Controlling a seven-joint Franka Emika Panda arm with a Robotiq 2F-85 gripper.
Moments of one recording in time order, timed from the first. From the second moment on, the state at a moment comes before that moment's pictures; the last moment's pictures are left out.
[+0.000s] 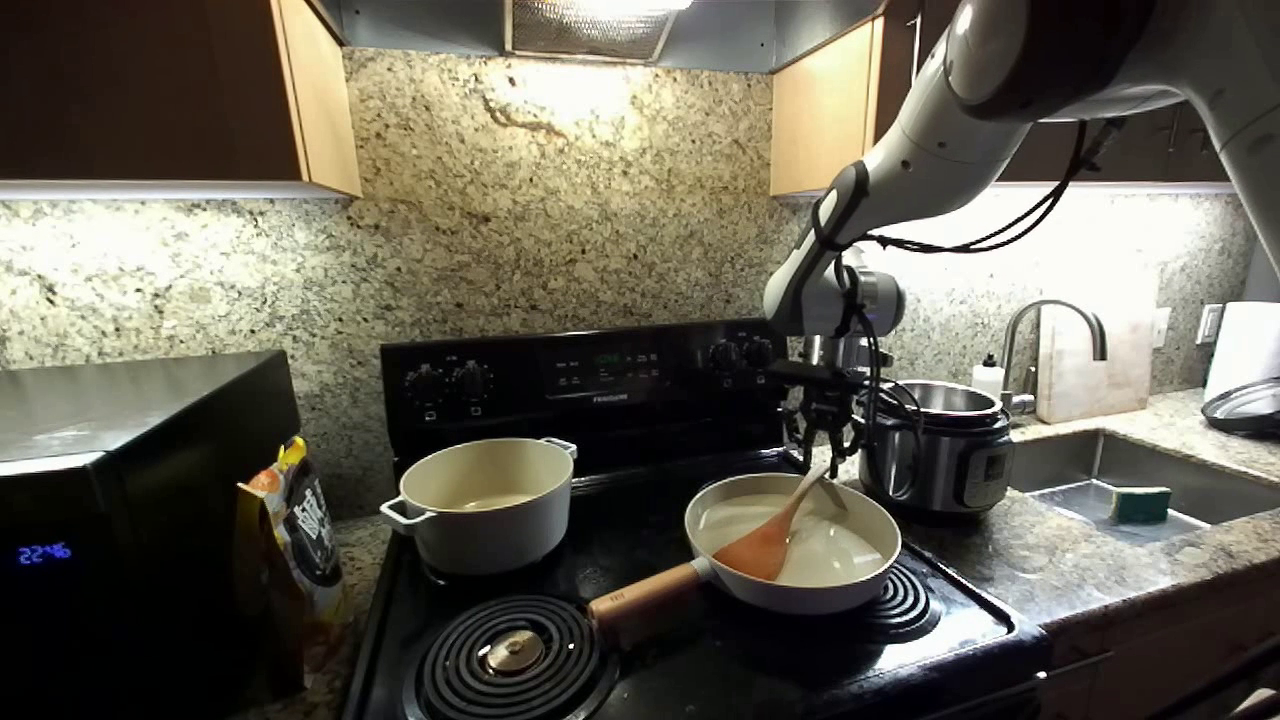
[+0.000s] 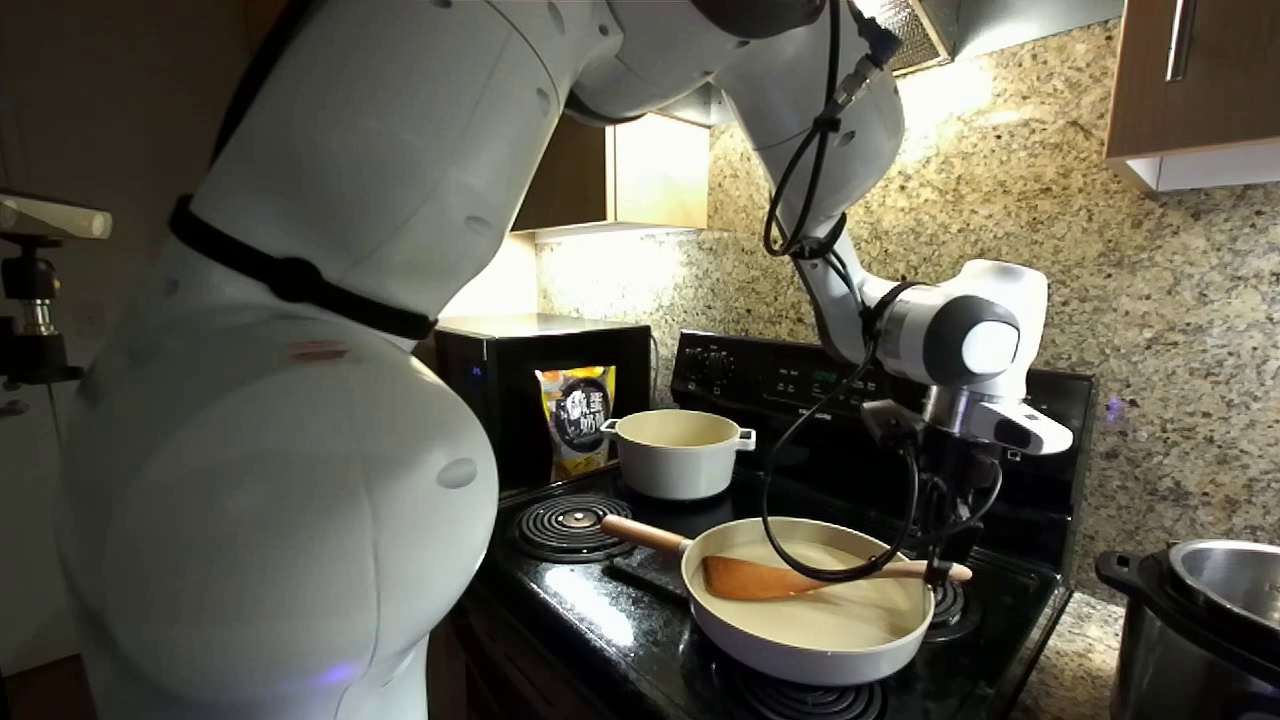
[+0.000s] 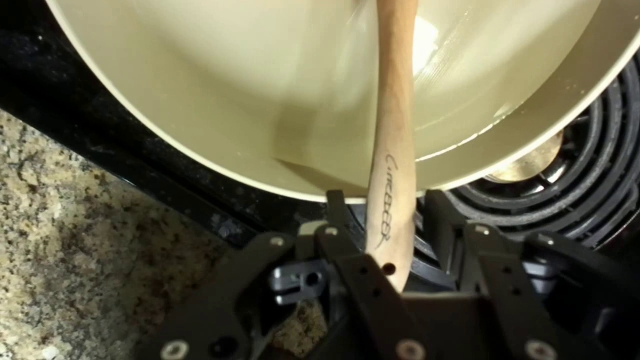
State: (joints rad) arm -0.10 0.49 -0.22 -1.91 0.26 2.30 0.68
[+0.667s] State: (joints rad) arm -0.10 0.49 -0.23 -1.90 0.26 2.33 0.68
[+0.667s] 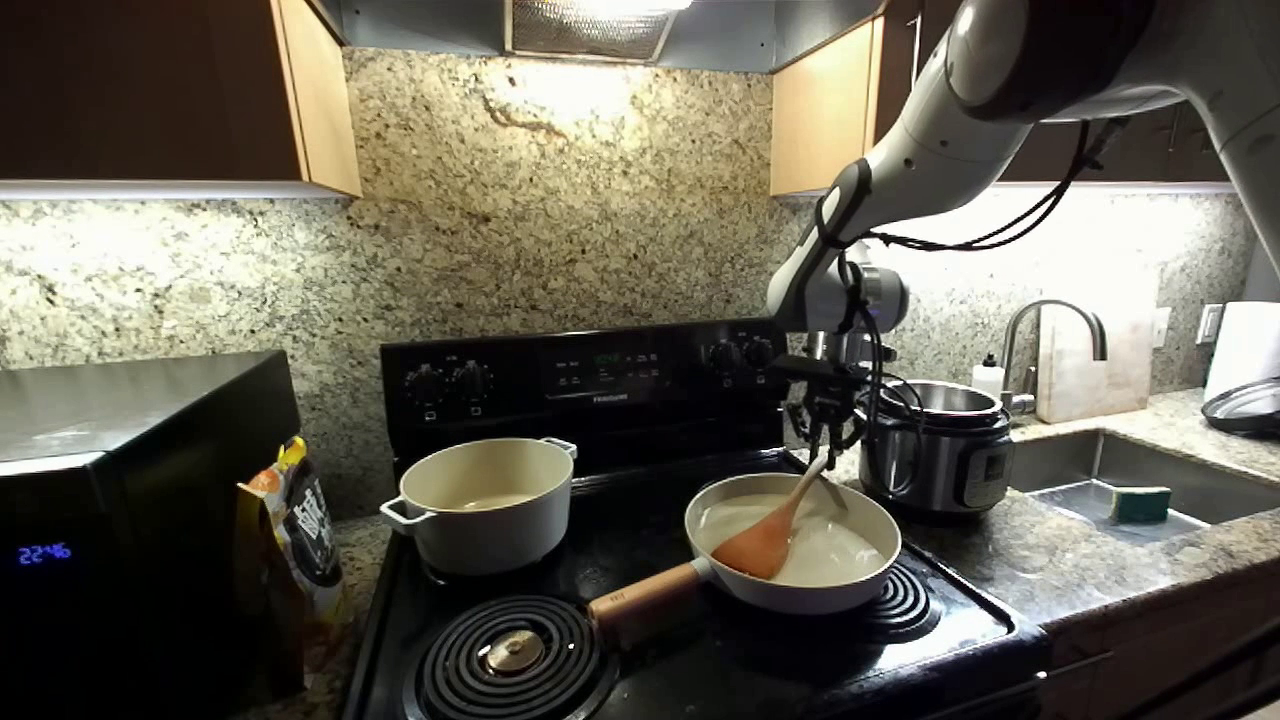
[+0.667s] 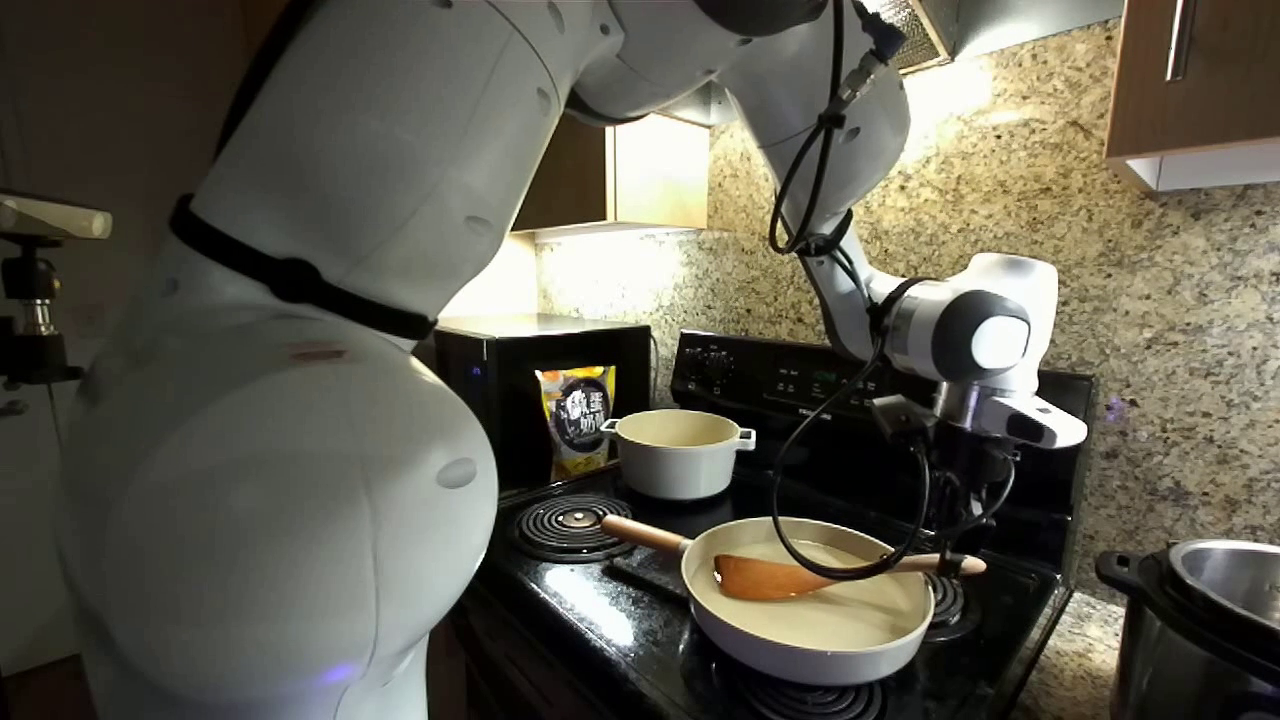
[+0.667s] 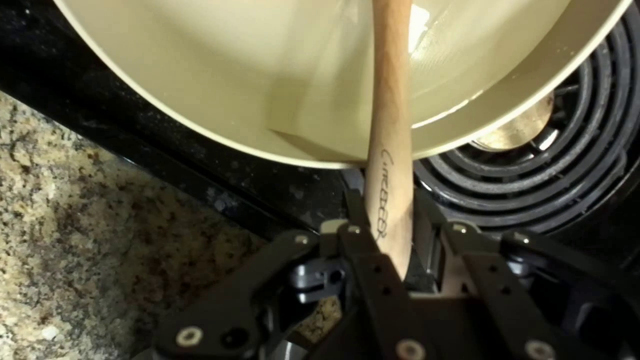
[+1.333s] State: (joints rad) arm -0.06 0.30 -0.28 -2.11 0.14 2.59 0.82
